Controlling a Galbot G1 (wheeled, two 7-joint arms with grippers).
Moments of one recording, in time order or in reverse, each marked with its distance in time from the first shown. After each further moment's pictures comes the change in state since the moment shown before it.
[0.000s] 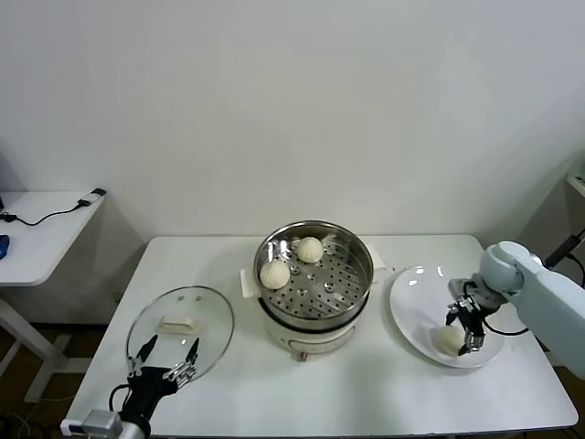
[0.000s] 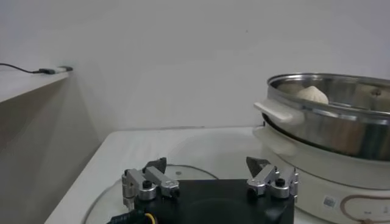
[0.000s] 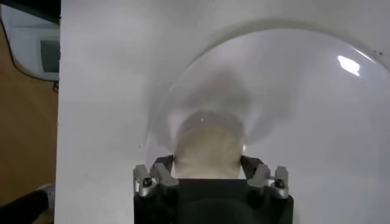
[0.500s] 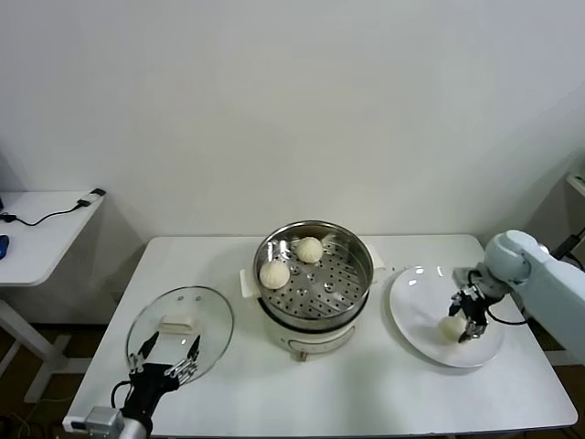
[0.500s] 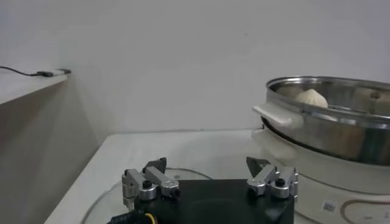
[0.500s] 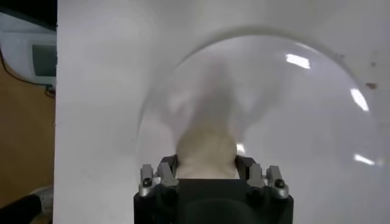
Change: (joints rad) left arm -0.020 -0.002 0.006 0.006 0.007 -0.001 -0.006; right arm 0.191 -0.022 -0.112 0.009 0.106 -0.028 -0.013
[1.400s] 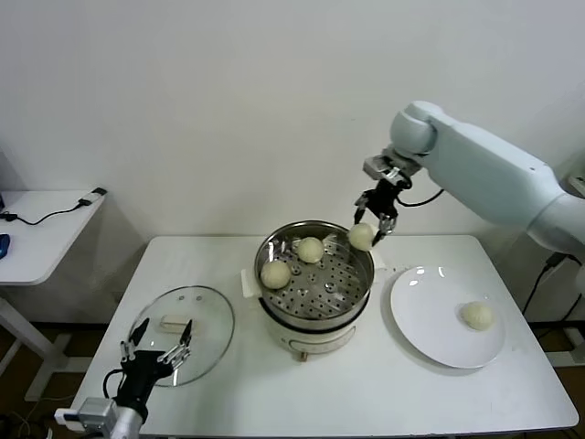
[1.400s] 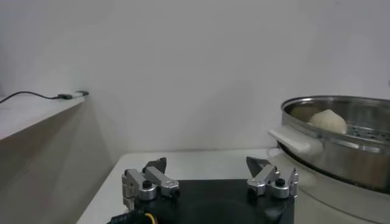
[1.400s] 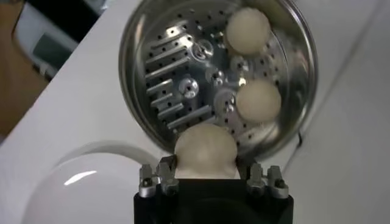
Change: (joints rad) left arm -0.037 -0.027 -0.017 -0.026 0.019 -0.007 -0.018; right arm 0.630 0.472 -0.495 -0.210 0.326 0.409 -0.109
